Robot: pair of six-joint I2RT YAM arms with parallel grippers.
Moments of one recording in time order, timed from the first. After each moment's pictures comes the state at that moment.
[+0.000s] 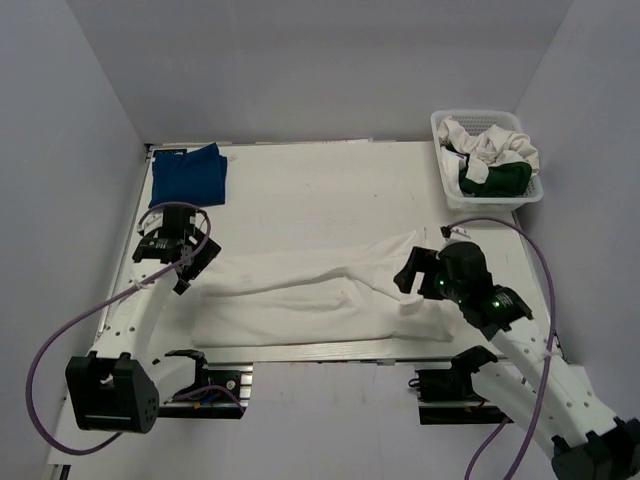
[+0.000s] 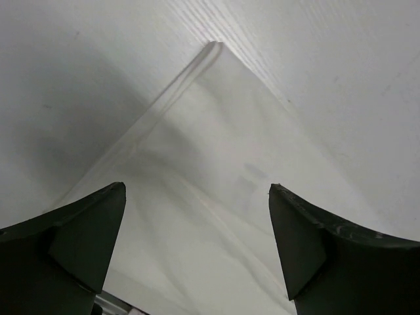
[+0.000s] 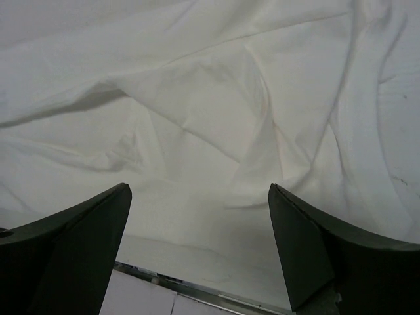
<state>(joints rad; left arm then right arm) -0.06 1.10 0.88 -0.86 -0.28 -0.89 0.47 0.66 0.60 -0.63 0.01 0.53</state>
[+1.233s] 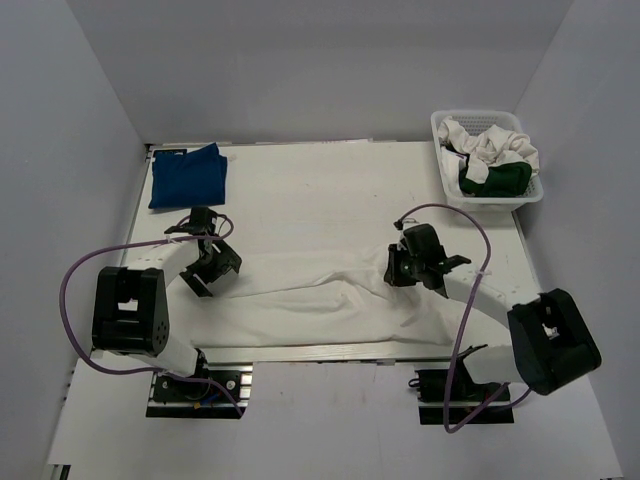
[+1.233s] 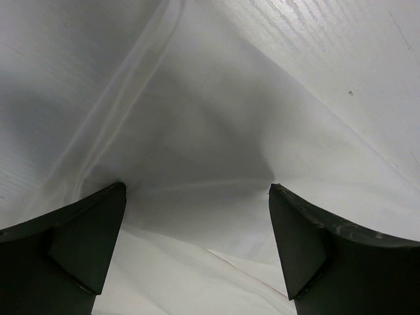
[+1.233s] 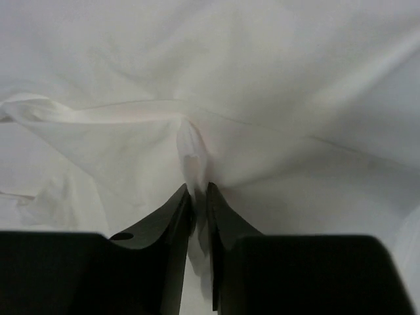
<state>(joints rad) -0.07 1.52 0.84 -0.65 -0.12 -0.81 0.47 1.35 0.60 -0.14 -0.10 0.31</state>
